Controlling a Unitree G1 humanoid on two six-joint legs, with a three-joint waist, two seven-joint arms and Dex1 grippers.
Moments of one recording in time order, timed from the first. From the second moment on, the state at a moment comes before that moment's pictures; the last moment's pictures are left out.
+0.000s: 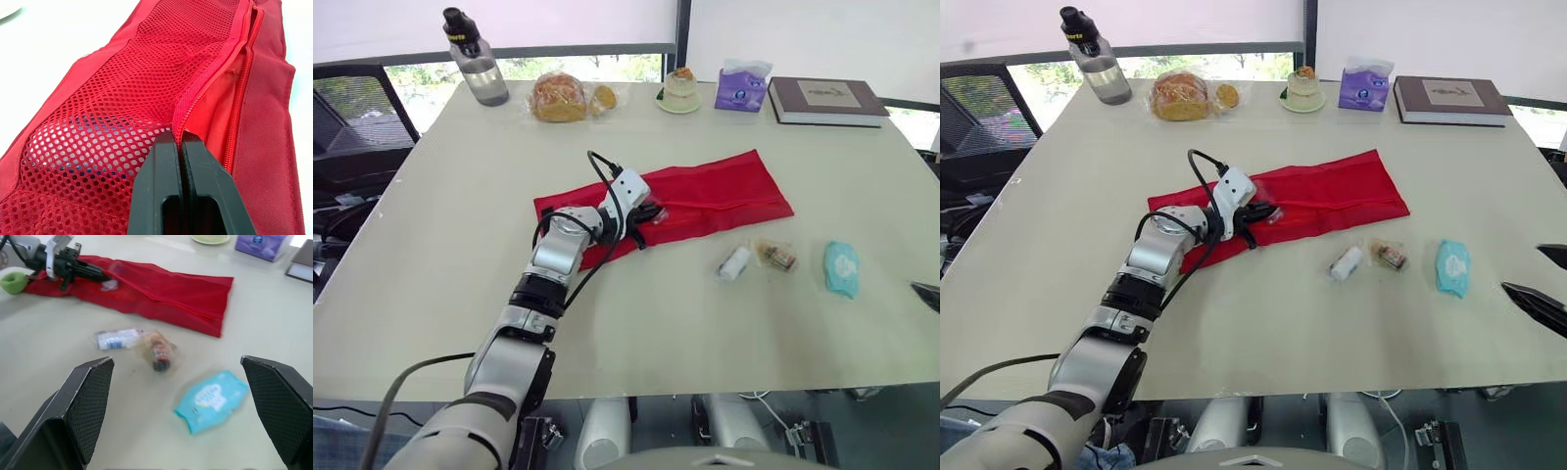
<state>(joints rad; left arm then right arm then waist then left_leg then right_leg) -0.76 0.35 -0.18 0.48 -0.06 0.26 -0.77 0.46 -0.90 -1.09 -0.40 0.83 0.66 1.17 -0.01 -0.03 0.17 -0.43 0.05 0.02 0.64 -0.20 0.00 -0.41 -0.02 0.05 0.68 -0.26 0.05</state>
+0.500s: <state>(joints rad) -0.79 0.35 -0.18 0.54 -0.03 0.21 -0.79 0.53 -0.96 -1.22 -0.32 0.83 0.70 1.27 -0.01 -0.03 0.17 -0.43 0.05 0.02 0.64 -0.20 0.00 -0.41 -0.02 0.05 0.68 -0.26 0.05</state>
